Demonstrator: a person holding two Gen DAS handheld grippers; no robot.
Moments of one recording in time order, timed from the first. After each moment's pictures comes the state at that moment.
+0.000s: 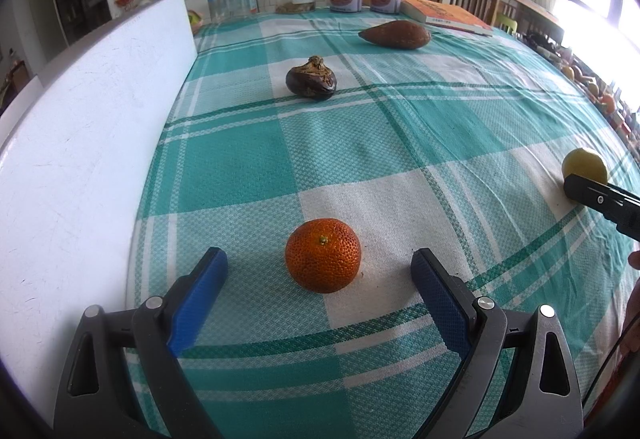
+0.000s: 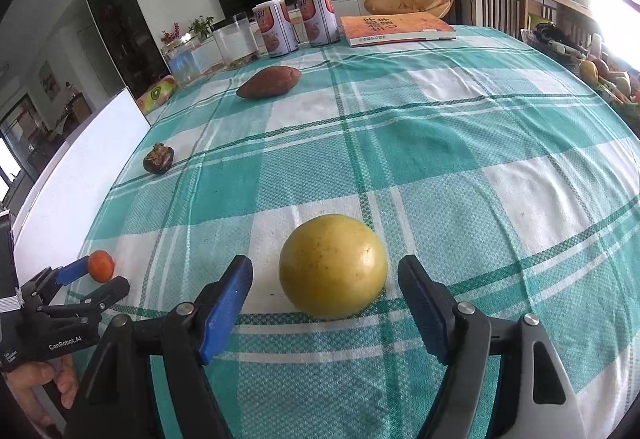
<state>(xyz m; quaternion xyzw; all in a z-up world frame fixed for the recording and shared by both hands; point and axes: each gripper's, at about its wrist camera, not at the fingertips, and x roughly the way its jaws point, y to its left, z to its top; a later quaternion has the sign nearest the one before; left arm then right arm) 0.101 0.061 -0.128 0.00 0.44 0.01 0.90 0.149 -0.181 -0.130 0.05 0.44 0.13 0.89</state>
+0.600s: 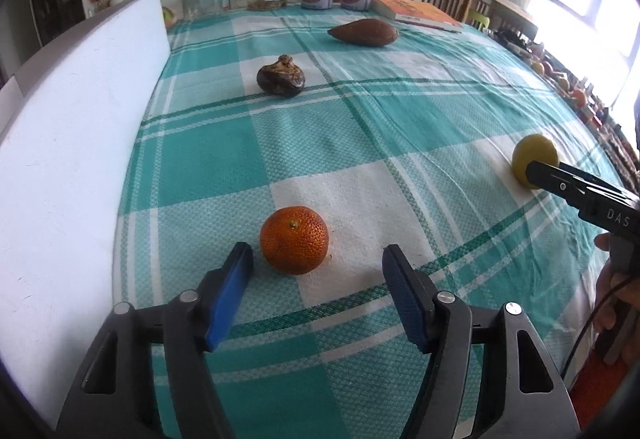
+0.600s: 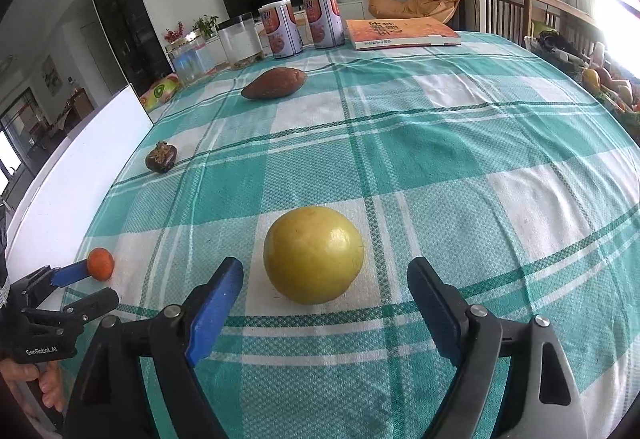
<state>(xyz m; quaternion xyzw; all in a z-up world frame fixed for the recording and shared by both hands) 0.093 0.059 -0.118 -0.02 0.45 -0.03 0.89 0.146 -0.177 -0.125 0.04 0.42 0.13 0.90</state>
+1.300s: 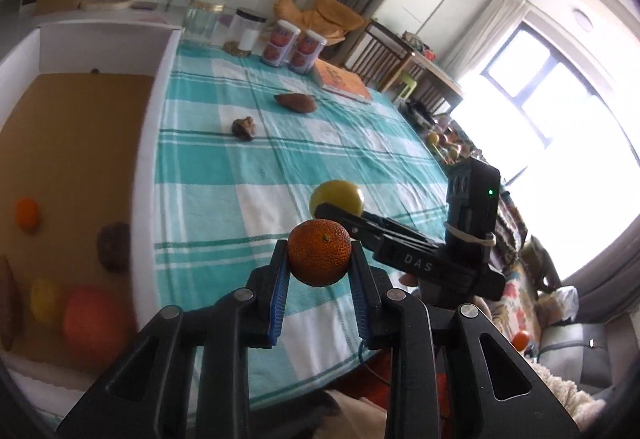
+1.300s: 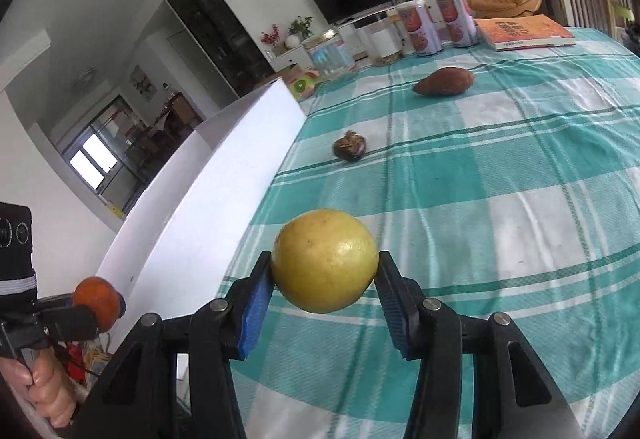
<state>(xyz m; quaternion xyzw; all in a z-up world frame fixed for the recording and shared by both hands) -0.023 0.153 0.017 -0.21 0.39 -0.16 0.88 0.081 -0.049 -0.060 0.11 0.41 0.37 0.83</state>
